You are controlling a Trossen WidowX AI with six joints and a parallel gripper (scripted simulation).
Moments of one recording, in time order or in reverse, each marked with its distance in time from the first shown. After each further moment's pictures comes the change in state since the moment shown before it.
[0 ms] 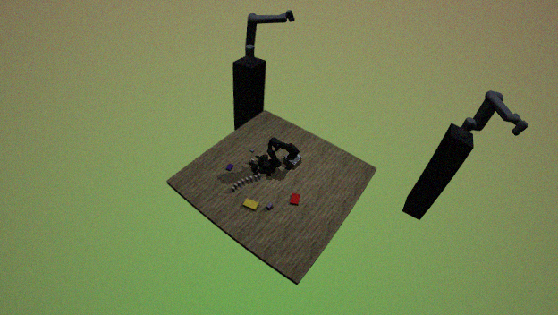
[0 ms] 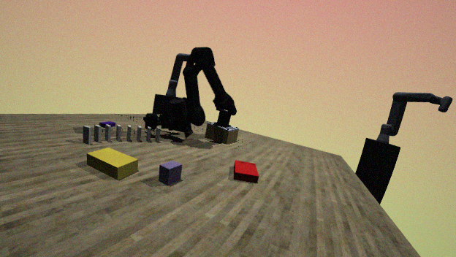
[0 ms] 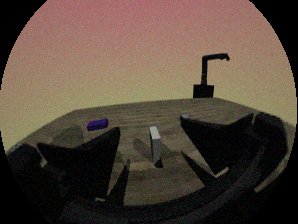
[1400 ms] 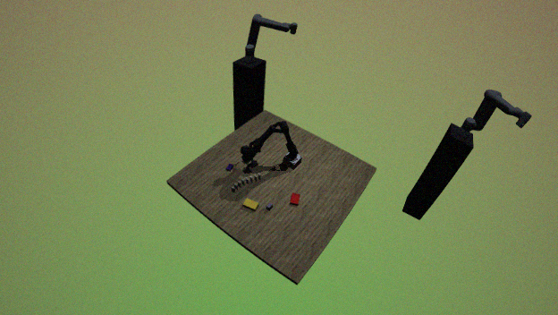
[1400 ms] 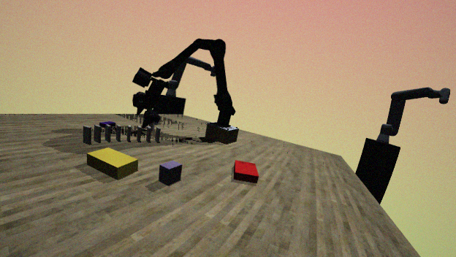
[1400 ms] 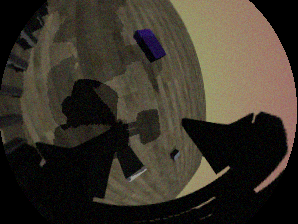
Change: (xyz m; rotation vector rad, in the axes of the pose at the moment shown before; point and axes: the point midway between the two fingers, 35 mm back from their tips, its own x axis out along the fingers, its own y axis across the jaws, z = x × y) arm 0.060 0.033 0.015 -1.192 0.856 0.654
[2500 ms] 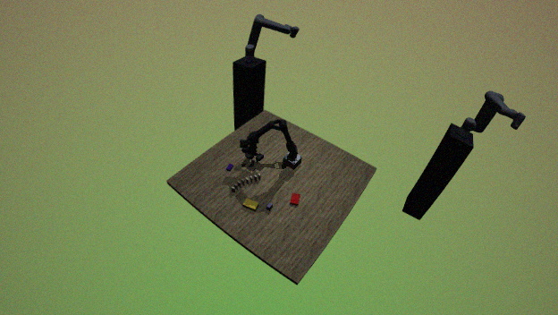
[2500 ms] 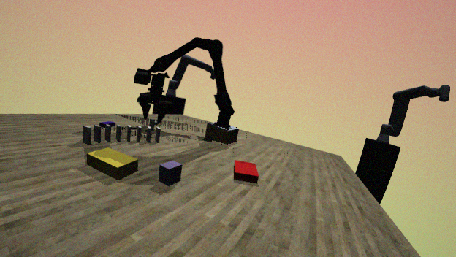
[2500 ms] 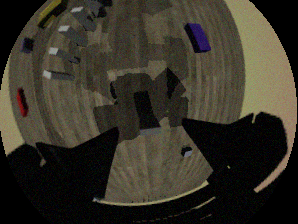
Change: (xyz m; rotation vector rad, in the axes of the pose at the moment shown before) arm -0.023 0.012 -0.037 -0.261 0.050 0.475
